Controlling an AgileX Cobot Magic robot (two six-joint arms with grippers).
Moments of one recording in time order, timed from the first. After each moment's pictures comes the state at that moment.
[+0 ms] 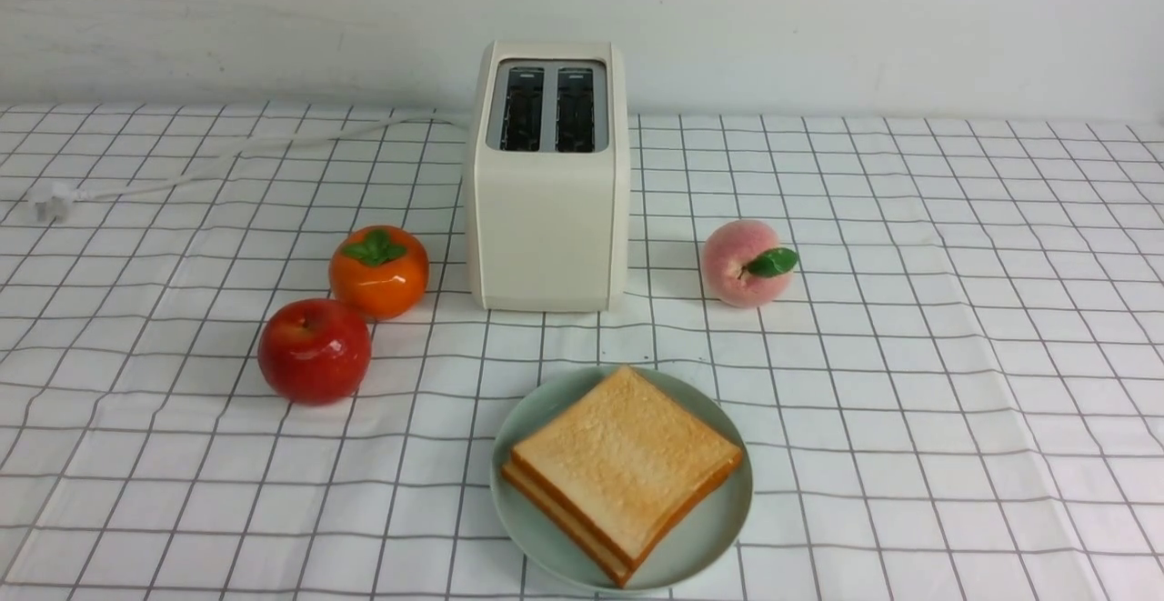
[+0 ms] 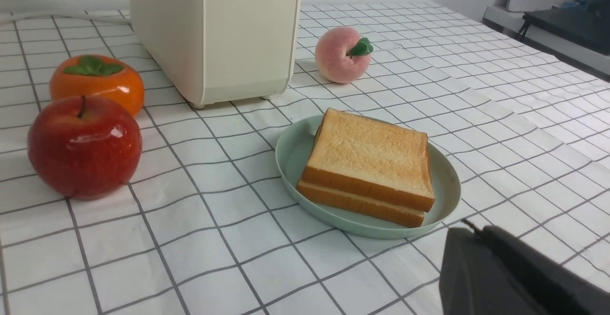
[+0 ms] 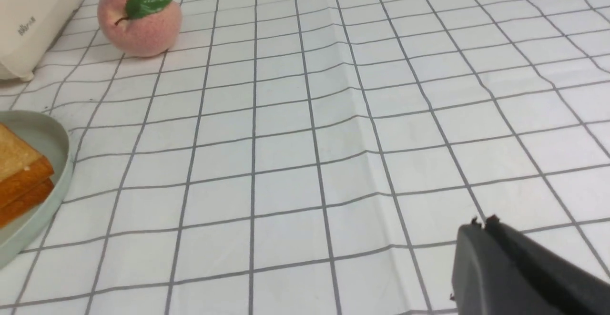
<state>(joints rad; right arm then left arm) 0.04 -0.01 0.02 -0.14 0.40 0.38 -0.42 0.07 -0.08 -0.61 0.27 0.44</state>
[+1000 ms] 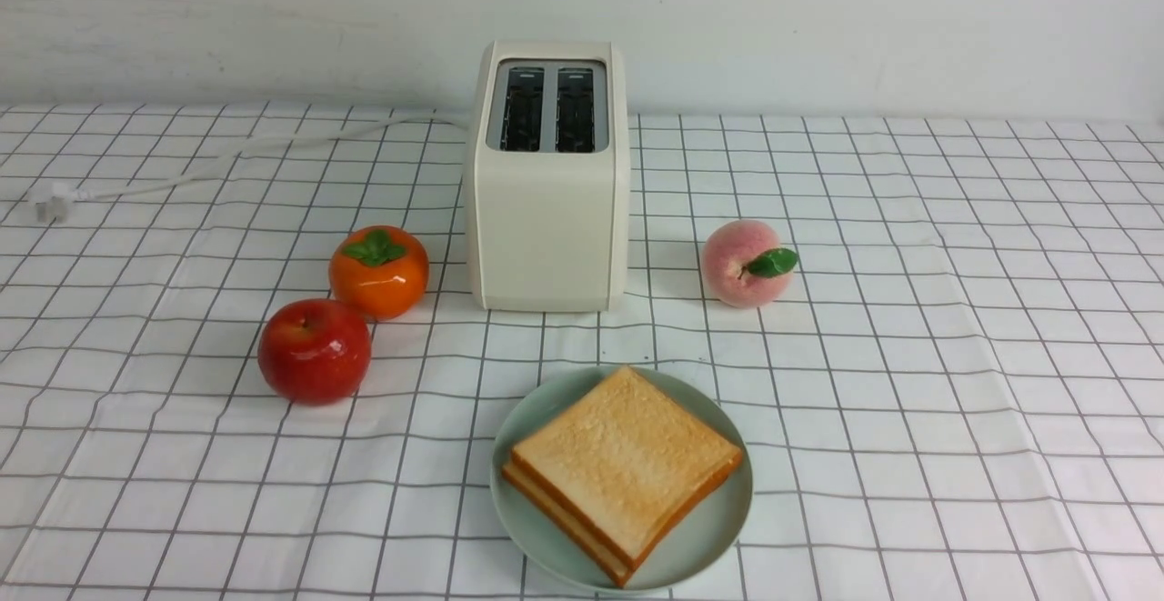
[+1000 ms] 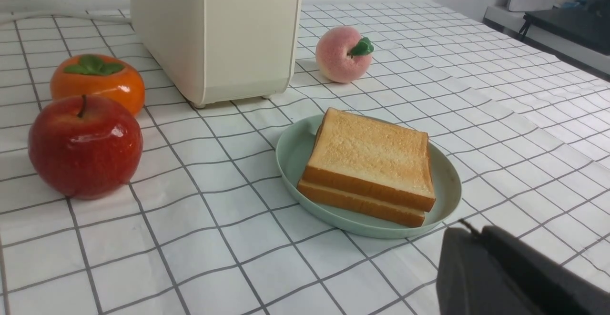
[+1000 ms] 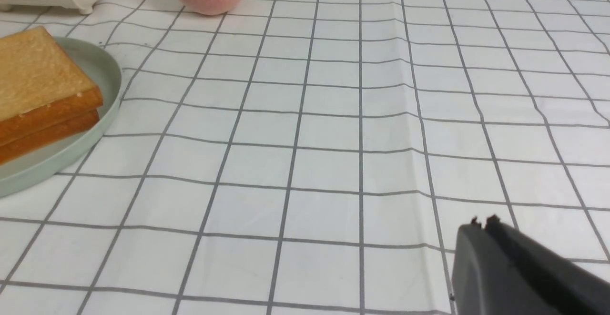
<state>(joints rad) 0.04 -0.01 0.02 0.06 0.39 -0.01 -0.42 0.07 -0.08 -0.61 0.27 0.44</state>
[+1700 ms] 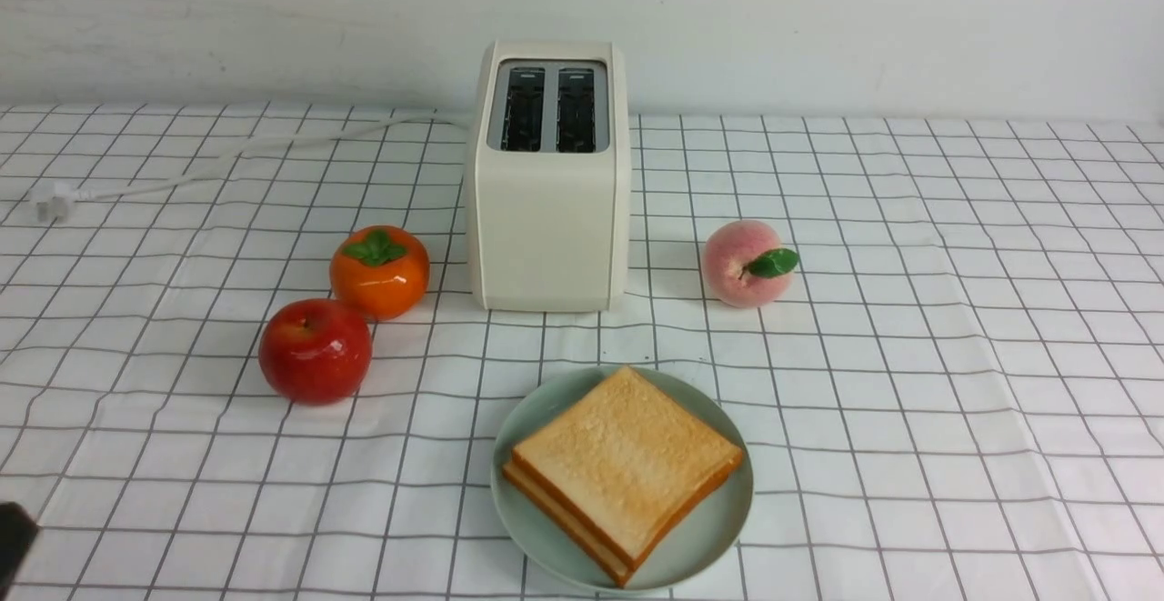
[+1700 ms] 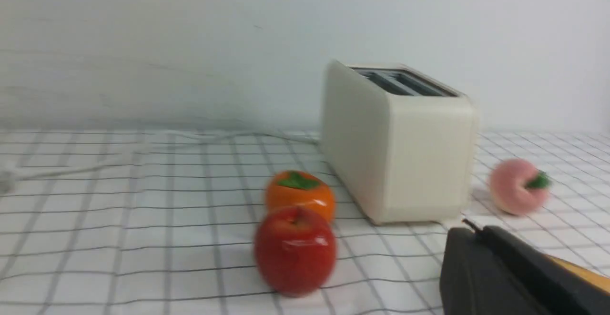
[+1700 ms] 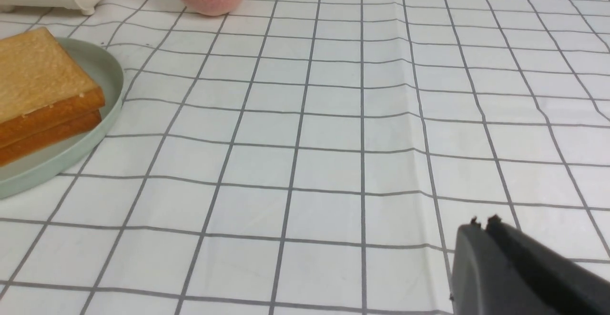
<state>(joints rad) 0.04 -0.01 0.02 0.07 0.39 -0.01 -0.14 0.00 -0.03 -0.34 0.04 0.20</state>
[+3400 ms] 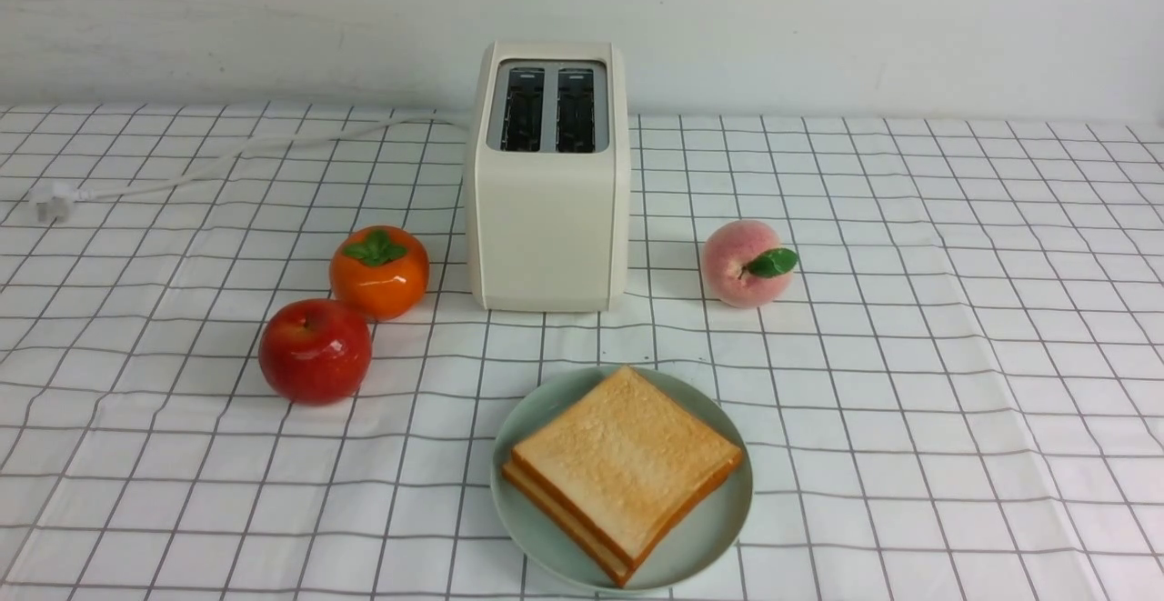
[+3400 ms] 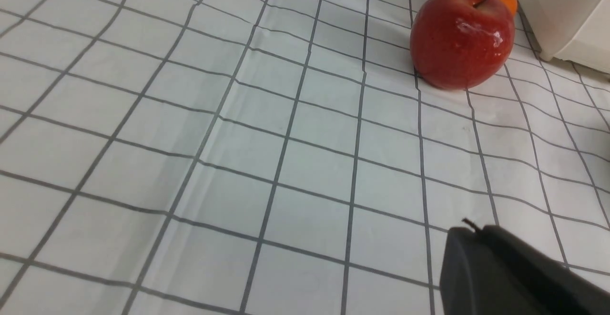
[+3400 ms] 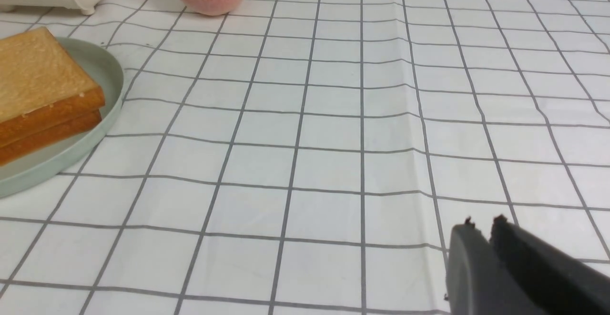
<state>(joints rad) 0.04 -0.01 0.02 0.07 0.39 -0.02 0.01 -0.01 0.03 -0.03 0.39 -0.28</state>
